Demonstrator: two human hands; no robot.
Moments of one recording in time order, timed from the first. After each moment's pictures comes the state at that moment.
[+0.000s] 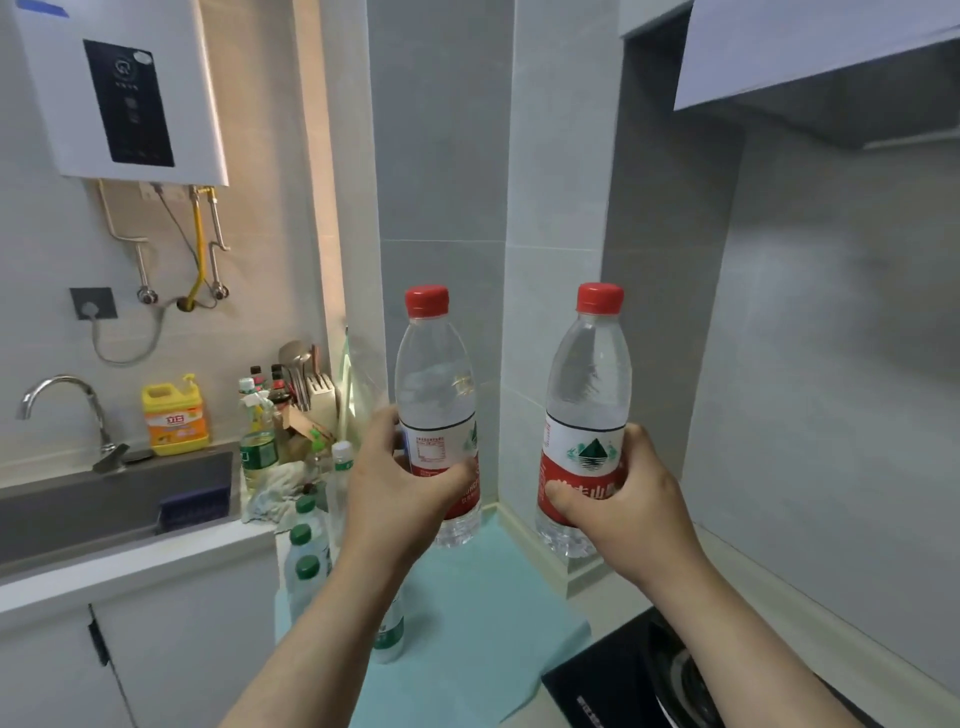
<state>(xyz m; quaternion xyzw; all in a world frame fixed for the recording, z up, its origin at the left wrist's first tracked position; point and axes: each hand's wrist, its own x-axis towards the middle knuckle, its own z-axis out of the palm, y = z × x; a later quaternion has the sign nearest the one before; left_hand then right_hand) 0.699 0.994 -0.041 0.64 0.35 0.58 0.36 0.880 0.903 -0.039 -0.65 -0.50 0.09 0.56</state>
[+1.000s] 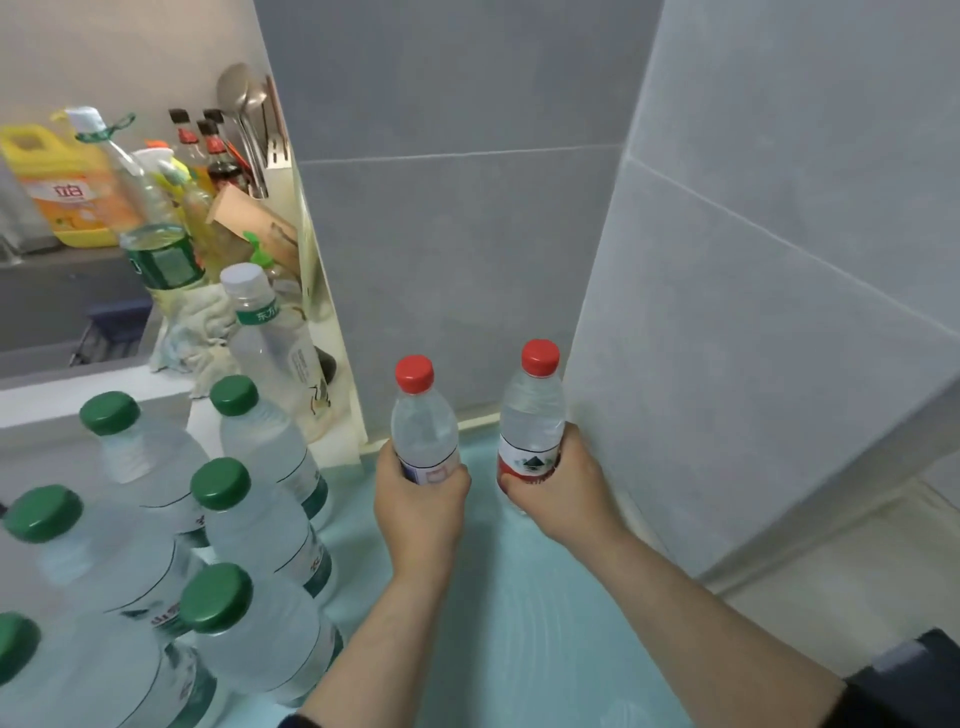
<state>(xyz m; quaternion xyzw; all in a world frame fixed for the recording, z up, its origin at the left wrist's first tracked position) 0.858 1.314 -0.377 0.38 0.63 0.54 0.41 1.001 1.308 -0.388 -0.75 -0.48 0.25 0.38</state>
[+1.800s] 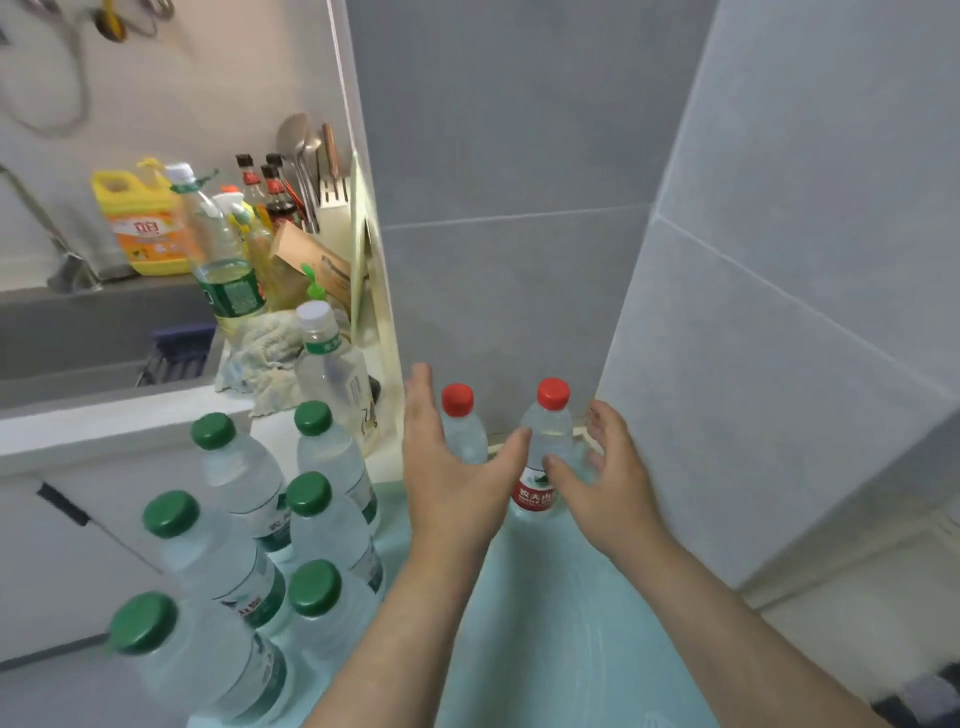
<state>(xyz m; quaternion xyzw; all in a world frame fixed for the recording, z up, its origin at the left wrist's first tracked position) 0.838 1.302 -0.294 0.53 0.55 0.56 0.32 0.990 1.302 -0.351 -0.66 -0.52 0.27 0.47</state>
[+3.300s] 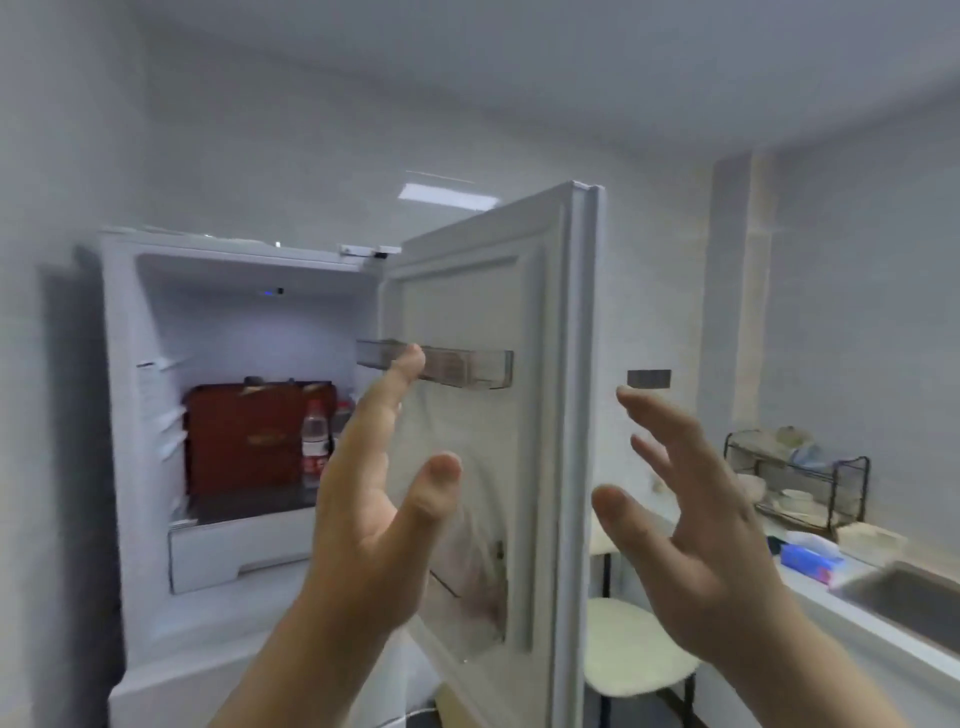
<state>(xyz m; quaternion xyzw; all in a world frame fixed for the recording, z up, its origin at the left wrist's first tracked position) 0.392 0.378 0.081 0.41 0.56 0.61 -0.38 0.455 0.578 0.077 0.20 -0.76 0.34 0.51</state>
